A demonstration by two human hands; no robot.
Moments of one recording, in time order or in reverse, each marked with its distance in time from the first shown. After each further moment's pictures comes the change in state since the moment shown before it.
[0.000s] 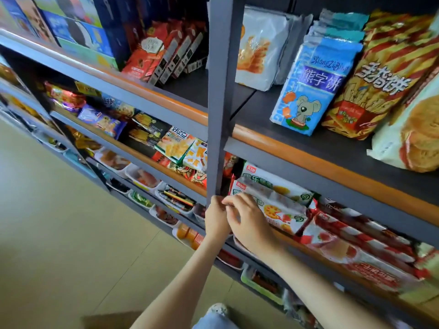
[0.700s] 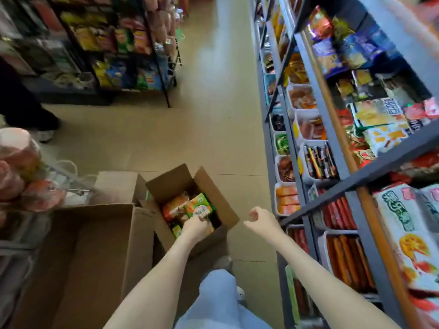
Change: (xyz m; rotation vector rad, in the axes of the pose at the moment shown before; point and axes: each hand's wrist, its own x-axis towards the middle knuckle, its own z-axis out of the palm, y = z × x) left_hand -0.282 -0.227 -0.035 -0.153 0.388 -1.070; right_hand -0.143 -0.024 0.140 -0.148 -1.173 -0.107
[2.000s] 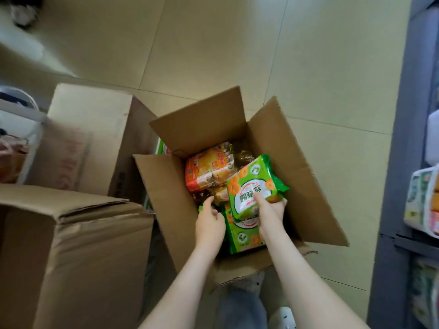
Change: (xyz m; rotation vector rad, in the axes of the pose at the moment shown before) left_hand 0.396 -0.186 0.123 -0.426 0.197 -0.270; right_hand 0.414 0.047 0.392 1.099 0.135 0.565
